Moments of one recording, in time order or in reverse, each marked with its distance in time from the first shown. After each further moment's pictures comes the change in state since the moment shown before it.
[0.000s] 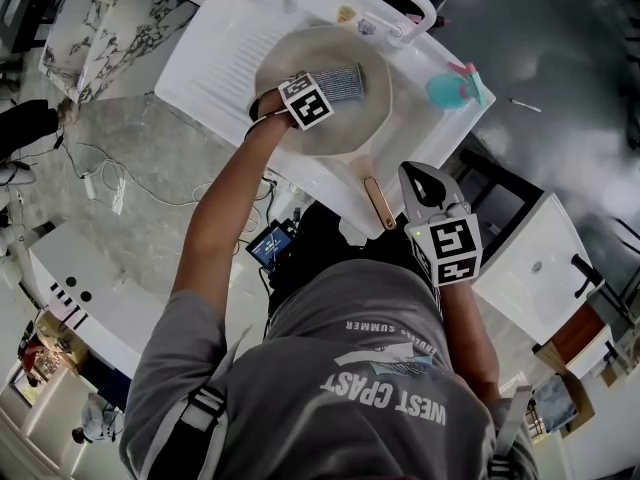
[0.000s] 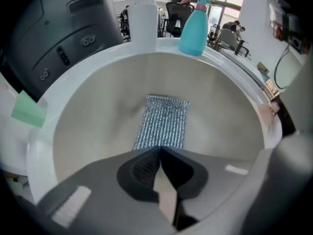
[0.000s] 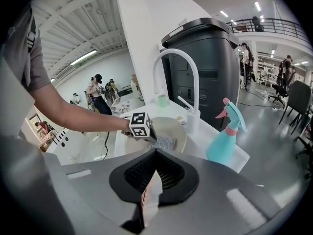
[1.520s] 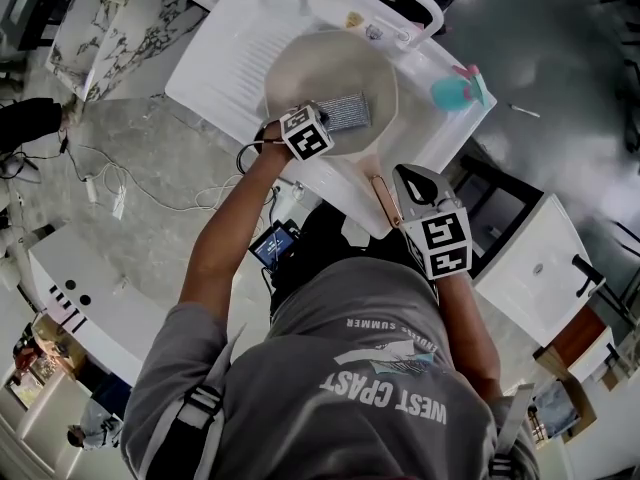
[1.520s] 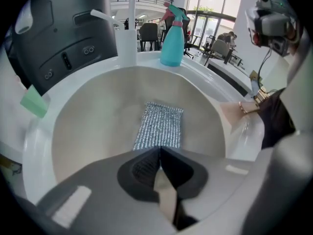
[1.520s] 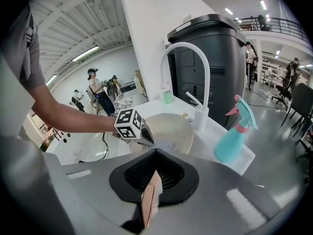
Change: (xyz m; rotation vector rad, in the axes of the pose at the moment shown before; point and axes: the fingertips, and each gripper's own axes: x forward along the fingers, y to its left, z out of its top) left arm -0.035 -0.061 -0.016 -0.025 -0.101 -0.055; right arm 0.009 0.025 -0.008 -0.029 0.040 0.018
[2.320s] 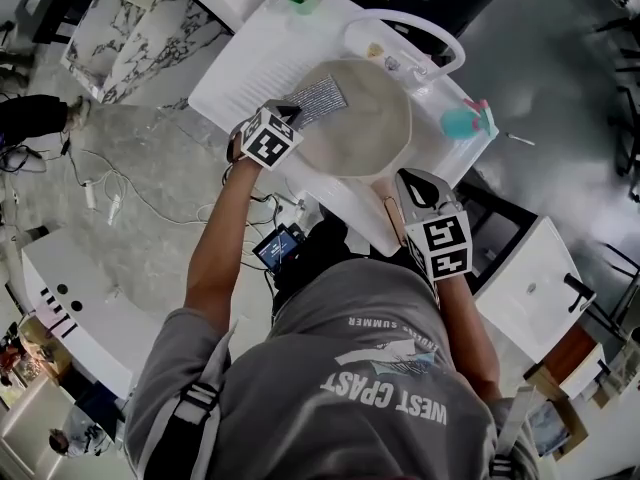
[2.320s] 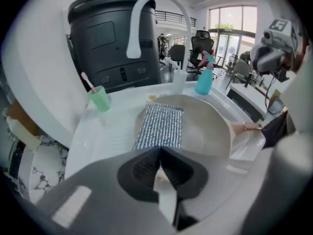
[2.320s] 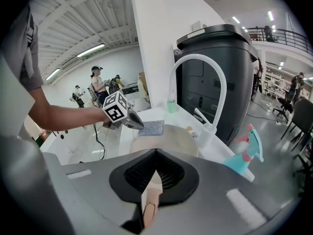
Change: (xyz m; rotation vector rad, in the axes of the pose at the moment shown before) left arm -0.122 0.099 -0.038 -0.217 -0.168 0.211; right arm 0.011 0.019 0.059 -0.074 -0.030 -0.023
